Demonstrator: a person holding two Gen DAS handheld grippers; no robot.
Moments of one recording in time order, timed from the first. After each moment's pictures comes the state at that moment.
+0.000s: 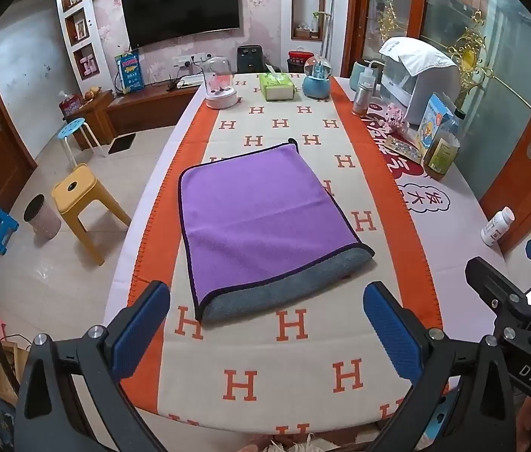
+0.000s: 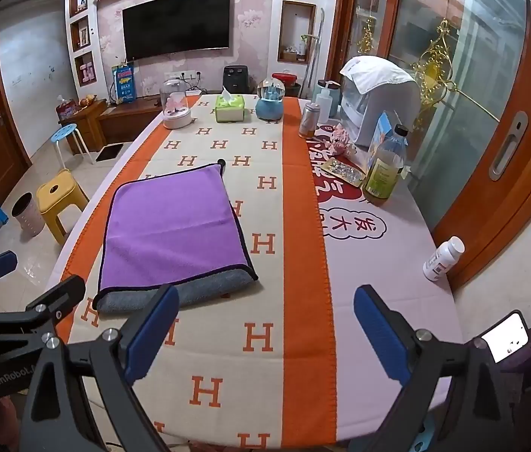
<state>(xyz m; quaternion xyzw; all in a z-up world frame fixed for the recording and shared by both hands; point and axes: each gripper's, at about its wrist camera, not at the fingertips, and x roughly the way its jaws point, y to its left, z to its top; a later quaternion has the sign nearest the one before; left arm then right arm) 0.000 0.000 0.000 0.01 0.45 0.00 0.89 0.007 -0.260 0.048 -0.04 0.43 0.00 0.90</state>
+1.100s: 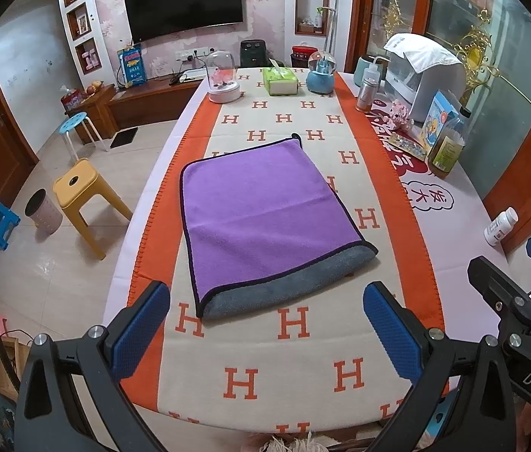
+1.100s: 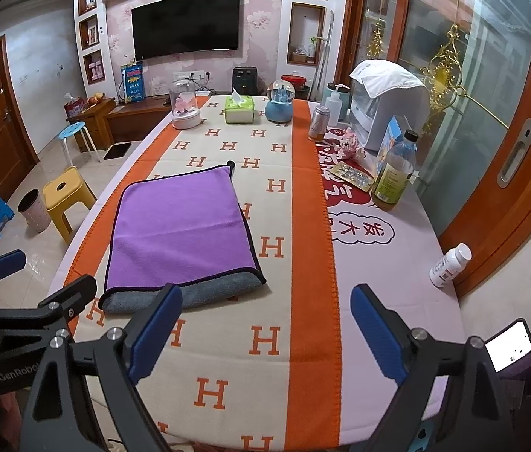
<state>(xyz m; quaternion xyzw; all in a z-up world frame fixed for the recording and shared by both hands) 0.004 0.004 -0.004 0.00 0.46 0.00 0.89 0.010 -0.257 0.053 -0.05 0.43 0.02 0.90</state>
